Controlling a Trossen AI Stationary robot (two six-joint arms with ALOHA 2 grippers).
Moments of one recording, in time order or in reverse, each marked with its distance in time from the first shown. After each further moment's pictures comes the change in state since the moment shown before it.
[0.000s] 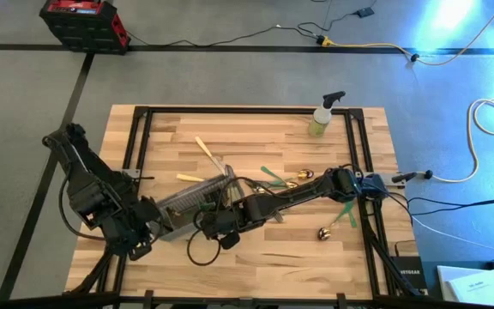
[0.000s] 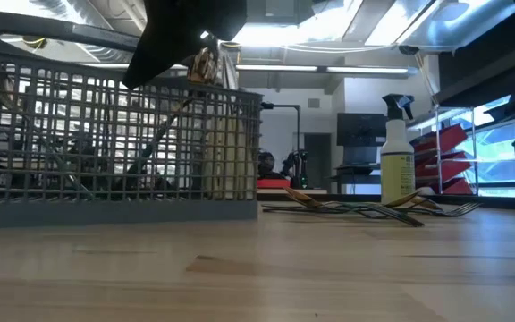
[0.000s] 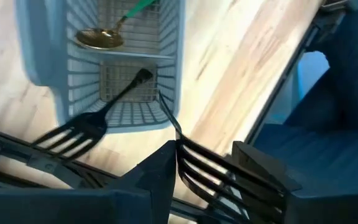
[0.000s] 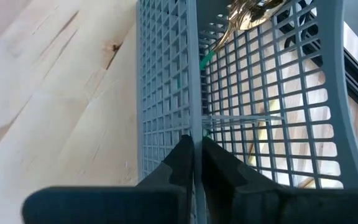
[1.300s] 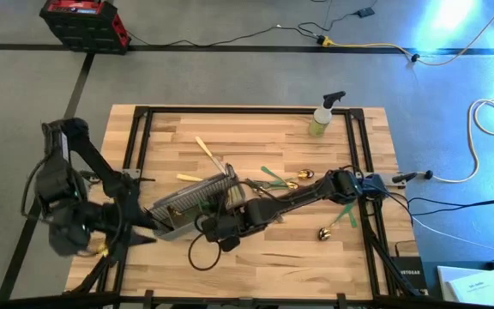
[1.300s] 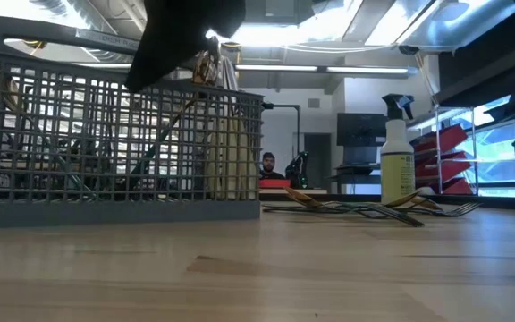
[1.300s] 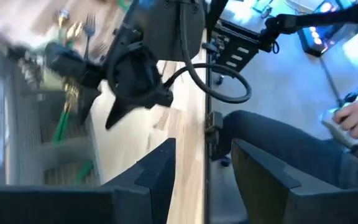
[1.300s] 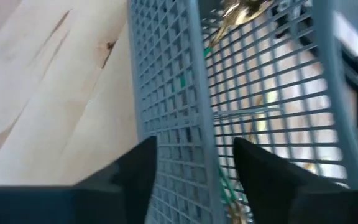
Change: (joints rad) left arm -0.204 -0.060 0.100 0.315 -0.607 0.376; right arm 0.027 -0.014 -0.003 -0.001 0.092 0.068
